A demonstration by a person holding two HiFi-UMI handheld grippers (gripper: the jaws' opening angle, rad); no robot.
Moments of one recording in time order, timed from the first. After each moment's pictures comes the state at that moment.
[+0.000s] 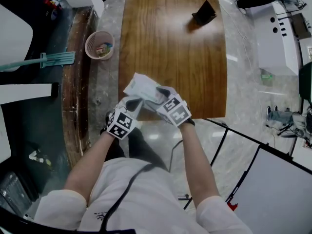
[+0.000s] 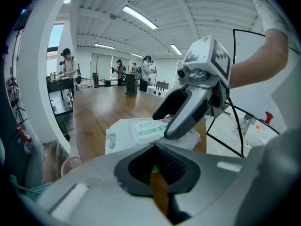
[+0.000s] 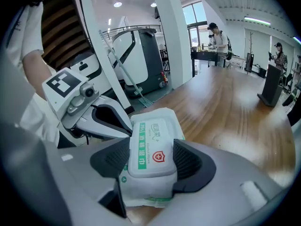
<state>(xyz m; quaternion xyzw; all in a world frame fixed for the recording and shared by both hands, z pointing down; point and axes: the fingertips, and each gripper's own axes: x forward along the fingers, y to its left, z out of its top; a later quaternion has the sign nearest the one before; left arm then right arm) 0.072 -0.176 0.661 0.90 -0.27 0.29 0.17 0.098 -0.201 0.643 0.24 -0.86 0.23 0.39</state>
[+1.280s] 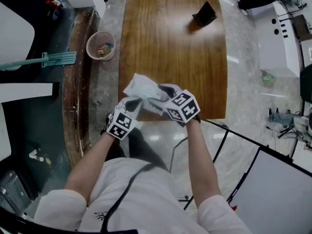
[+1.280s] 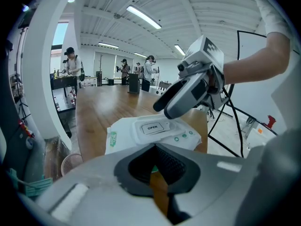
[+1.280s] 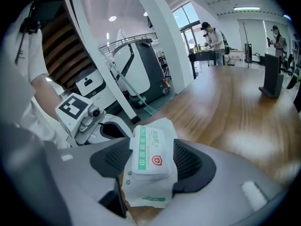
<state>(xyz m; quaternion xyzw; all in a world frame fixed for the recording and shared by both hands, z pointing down) 0.071 -0.175 0.662 0.90 -0.29 0.29 0.18 0.105 -0.213 0.618 0.22 -0.88 0.28 0.32</state>
